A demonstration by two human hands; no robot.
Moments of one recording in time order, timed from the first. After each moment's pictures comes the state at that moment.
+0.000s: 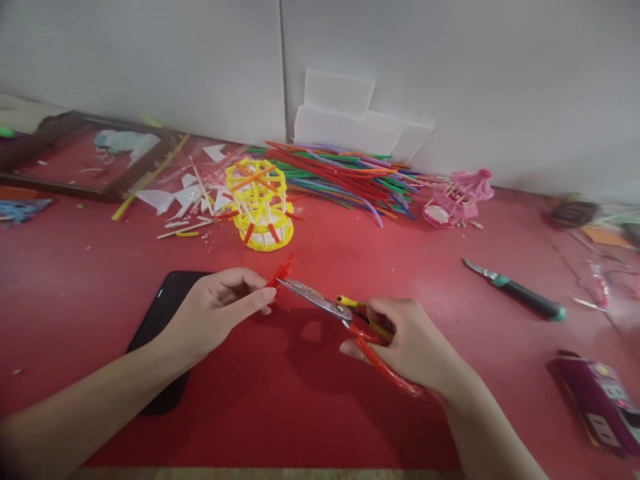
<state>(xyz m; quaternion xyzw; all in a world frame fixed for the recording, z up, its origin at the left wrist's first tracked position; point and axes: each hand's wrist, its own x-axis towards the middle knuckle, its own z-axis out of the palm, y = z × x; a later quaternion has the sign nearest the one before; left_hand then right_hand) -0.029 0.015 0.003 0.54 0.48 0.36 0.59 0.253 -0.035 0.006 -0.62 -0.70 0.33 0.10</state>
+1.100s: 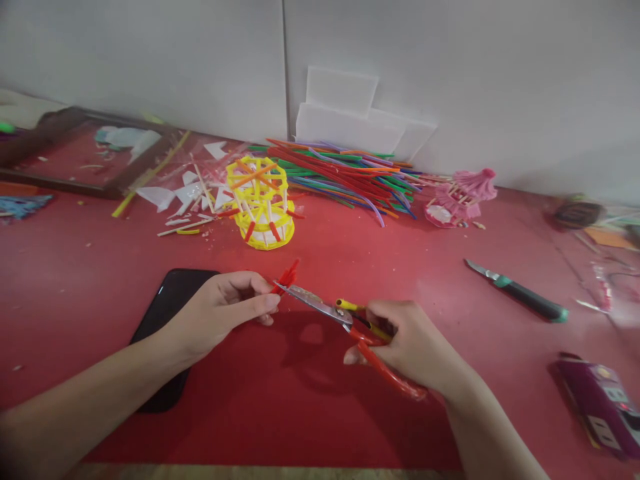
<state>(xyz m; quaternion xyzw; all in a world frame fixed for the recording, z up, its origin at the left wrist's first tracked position) -0.028 0.017 0.000 0.44 0.43 0.33 0.71 0.254 -0.034 0.007 -0.61 -0.70 0.36 0.11</state>
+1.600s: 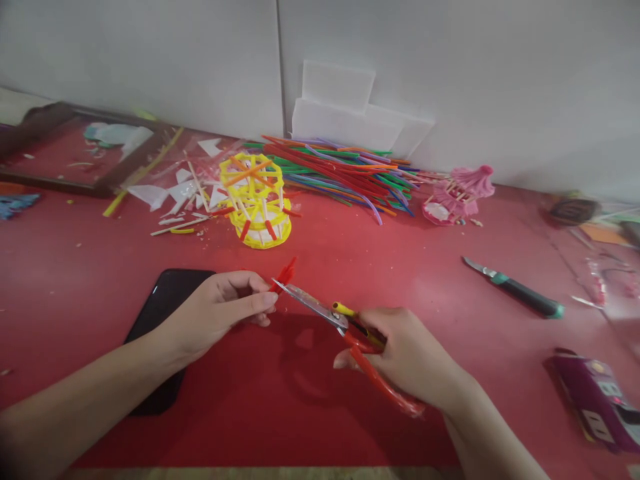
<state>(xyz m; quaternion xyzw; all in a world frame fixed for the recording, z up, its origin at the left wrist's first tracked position) -0.027 0.017 -0.003 0.40 0.44 0.32 0.74 0.246 -0.042 0.012 -0.59 -0.73 0.34 0.06</state>
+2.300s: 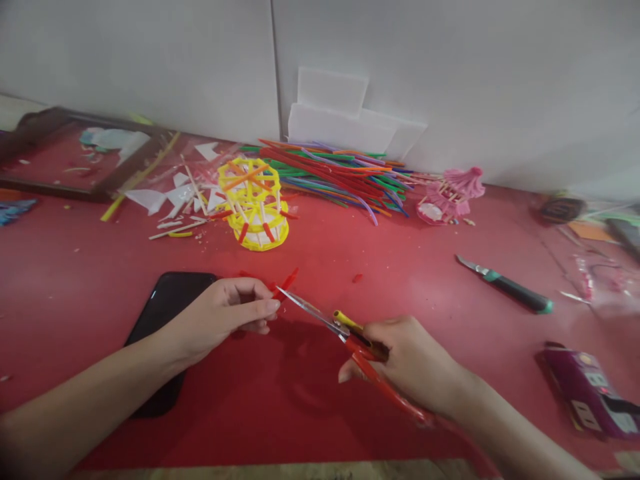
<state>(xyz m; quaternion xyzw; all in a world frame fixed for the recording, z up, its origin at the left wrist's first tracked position) -0.024 0.018 0.006 0.42 0.48 0.25 0.73 0.255 -0.053 0.017 -0.58 -0.71 0.40 0.03</state>
